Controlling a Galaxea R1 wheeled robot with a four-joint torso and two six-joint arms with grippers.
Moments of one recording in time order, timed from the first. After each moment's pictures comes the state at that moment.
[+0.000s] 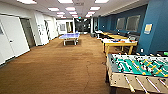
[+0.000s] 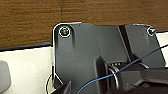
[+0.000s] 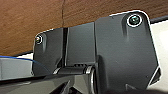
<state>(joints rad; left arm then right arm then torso) 1.52 2.92 -2.63 0.11 -0.09 -0.06 -1.55 3.05 -2.70 -0.01 0.11 0.10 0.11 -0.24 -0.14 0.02</state>
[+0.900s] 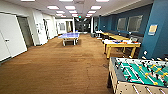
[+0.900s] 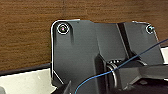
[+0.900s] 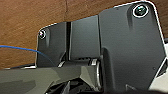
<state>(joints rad) 1.53 2.92 -2.63 0.11 -0.10 -0.06 -1.57 3.07 -2.71 -0.01 0.10 0.10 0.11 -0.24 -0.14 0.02</state>
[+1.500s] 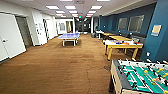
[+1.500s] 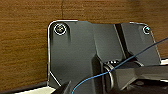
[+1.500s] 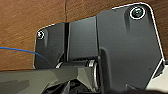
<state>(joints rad) 1.53 2.93 -2.63 0.11 -0.10 -0.06 -1.57 3.07 -2.71 -0.01 0.10 0.10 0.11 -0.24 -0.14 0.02</state>
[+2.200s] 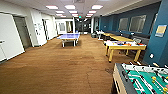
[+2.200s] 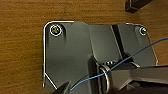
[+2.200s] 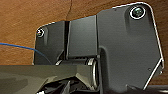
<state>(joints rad) 1.53 2.94 -2.63 0.11 -0.10 -0.06 -1.58 3.07 -2.71 -0.02 0.10 0.08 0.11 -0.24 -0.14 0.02</state>
